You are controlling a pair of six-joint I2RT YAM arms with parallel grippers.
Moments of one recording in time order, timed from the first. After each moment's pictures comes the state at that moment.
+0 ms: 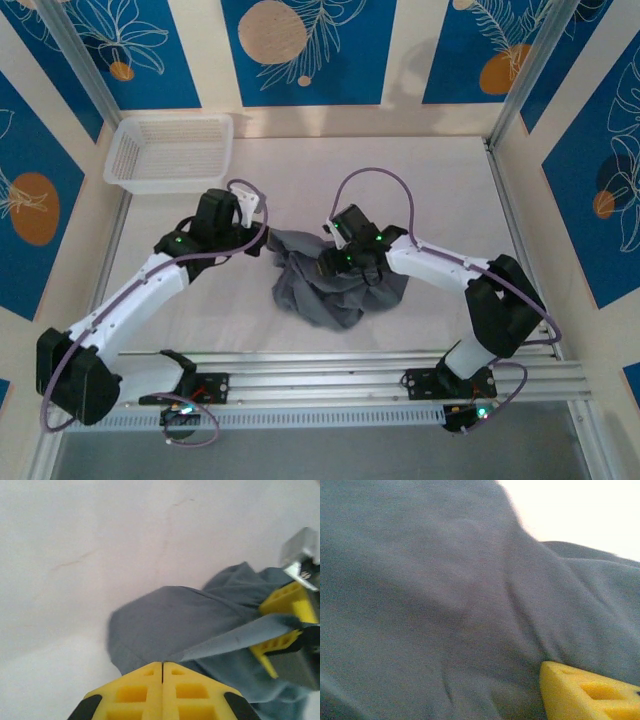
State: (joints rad) left arm -0.49 1.17 0.98 -0.51 0.11 -0.16; right arm 0.71 1.56 1.01 -0.49 -0.01 0.26
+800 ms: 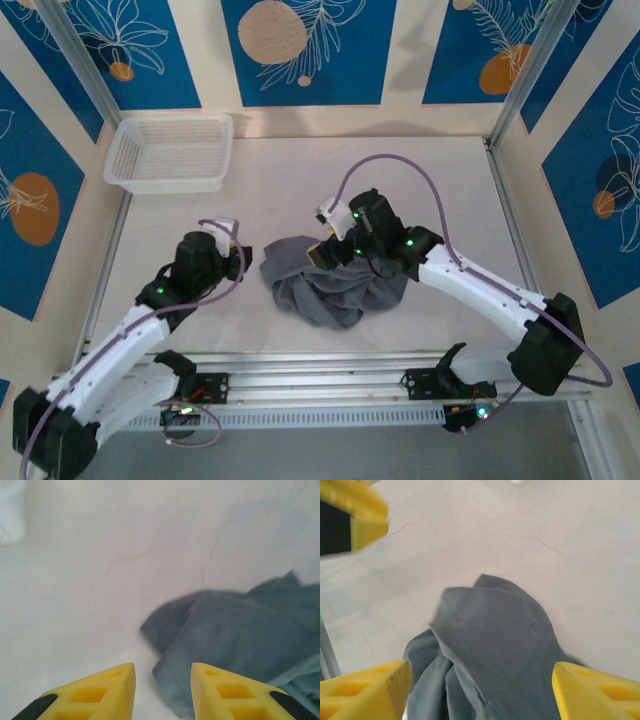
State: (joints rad) left arm -0.49 0.80 0.61 -0.30 -0.05 -0.23; right arm 0.77 1.32 1.08 -0.43 -0.20 -0.11
